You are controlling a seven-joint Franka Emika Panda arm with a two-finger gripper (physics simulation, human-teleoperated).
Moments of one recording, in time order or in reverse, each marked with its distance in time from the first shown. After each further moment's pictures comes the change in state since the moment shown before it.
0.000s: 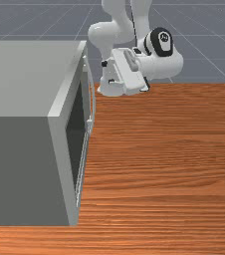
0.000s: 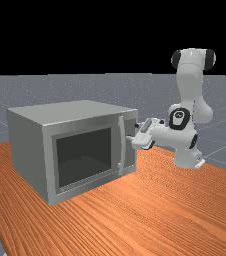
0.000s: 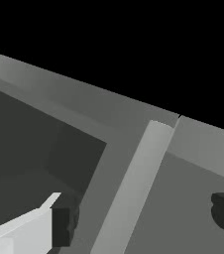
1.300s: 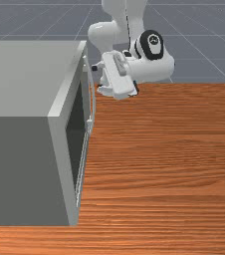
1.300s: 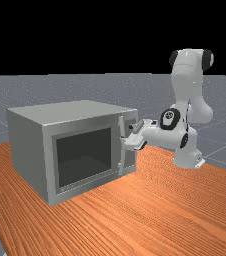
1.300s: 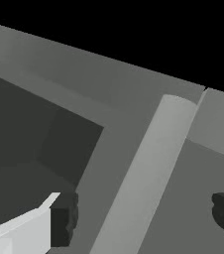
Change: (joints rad) arm -0.049 0.013 -0.048 0.000 -0.013 0.070 0.000
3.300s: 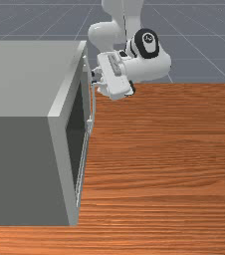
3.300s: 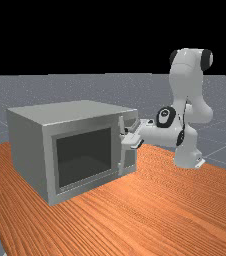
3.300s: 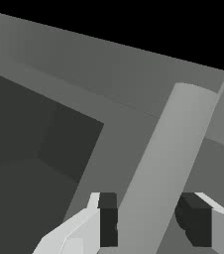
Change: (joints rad) arm 0.054 -0.015 -0.103 -0.001 -0.007 0.069 0.000
